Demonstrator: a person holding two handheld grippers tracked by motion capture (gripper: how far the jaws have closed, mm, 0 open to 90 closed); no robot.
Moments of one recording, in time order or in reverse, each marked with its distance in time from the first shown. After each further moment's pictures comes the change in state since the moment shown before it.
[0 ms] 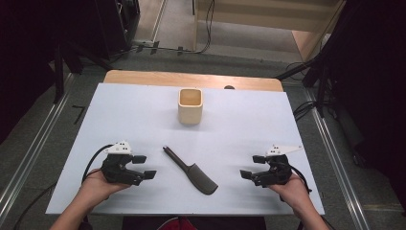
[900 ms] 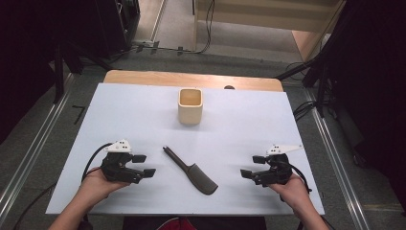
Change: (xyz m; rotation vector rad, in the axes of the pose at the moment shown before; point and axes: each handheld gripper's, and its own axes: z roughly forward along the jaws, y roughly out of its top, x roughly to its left) left arm 0.004 0.001 0.001 0.008 -0.003 0.001; right arm -0.002 0.001 -0.001 0.005 0.006 0.027
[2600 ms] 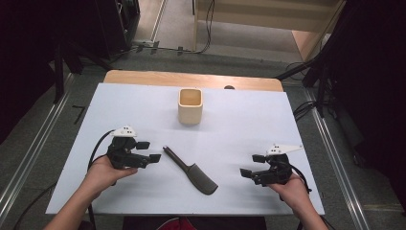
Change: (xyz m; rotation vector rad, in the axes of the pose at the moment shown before) left arm 0.009 0.038 0.006 -0.036 0.039 -0.051; right arm 0.003 0.002 -0.001 -0.017 -0.008 -0.012
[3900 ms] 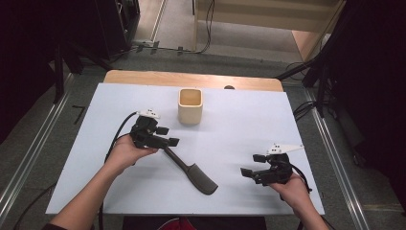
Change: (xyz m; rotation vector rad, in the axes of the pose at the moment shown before) left arm 0.005 0.058 0.050 0.055 -0.029 0.046; right arm -0.004 0.000 0.000 0.002 -0.001 -0.001
